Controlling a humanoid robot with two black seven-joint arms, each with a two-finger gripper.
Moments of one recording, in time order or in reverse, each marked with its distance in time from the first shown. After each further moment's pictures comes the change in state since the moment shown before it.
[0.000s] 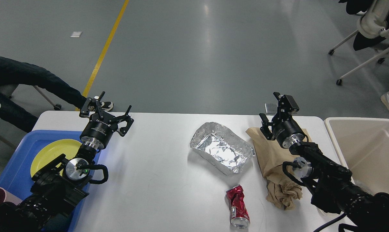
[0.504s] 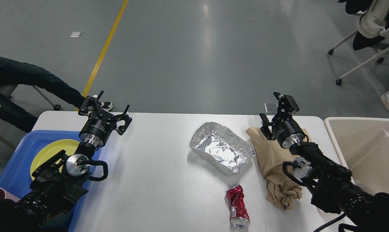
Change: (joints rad) left arm -0.010 0.006 0.004 0.000 0.003 0.051 0.000; right arm 0.000 0.000 0.000 0.000 0.000 0.000 0.000
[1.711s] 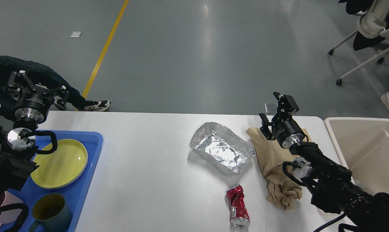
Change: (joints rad) left arm -0.099 0.246 -0.143 0.012 -0.002 0.186 0.020; right arm 0.000 0.000 0.000 0.001 0.000 0.000 0.000
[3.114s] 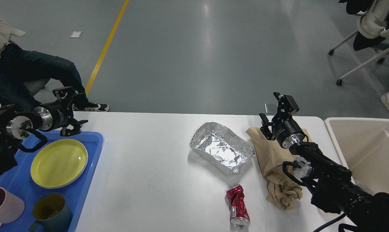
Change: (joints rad) left arm -0.181 0.093 0.773 -0.001 -0.004 0.009 0.387; right arm 0.000 0.000 0.000 -0.001 0.000 0.000 0.000
